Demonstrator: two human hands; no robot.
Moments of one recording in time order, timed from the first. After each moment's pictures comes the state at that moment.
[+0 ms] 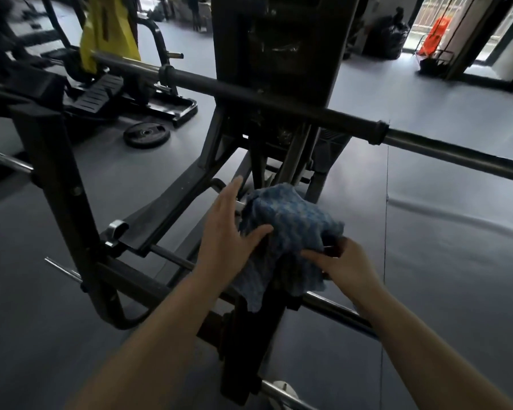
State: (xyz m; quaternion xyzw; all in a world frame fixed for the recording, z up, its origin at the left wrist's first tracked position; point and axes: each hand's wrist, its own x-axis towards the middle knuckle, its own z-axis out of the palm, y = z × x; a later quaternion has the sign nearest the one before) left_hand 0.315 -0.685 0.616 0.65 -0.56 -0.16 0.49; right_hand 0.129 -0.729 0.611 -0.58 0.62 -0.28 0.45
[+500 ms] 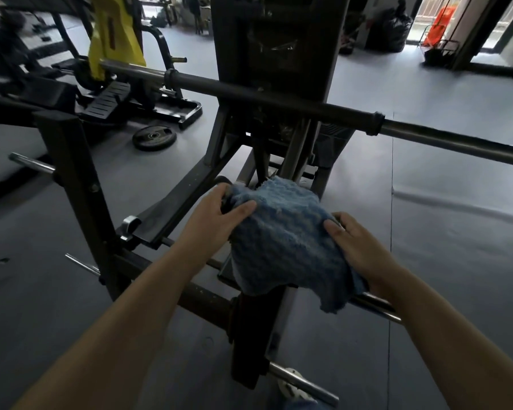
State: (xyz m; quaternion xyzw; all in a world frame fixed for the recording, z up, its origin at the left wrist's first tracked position) left_hand 0.315 -0.643 0.673 0.62 -0.48 -0.37 0.50; right_hand 0.104 -0.696 0.656 -0.61 0.48 -0.27 0.56
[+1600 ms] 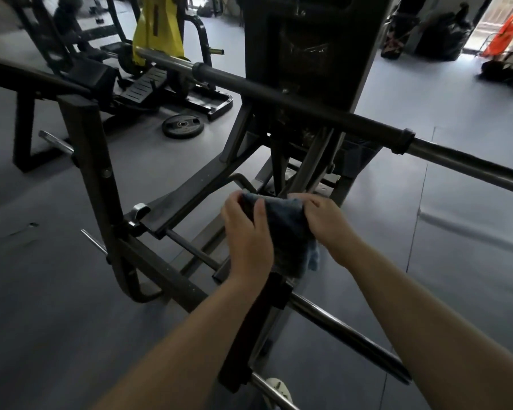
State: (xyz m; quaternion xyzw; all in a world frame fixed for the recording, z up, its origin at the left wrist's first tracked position) left_hand 0.231 -0.694 0.644 0.72 -0.32 -0.16 0.59; right_hand 0.149 -0.777 0.664 -0.71 0.47 -0.20 0.47
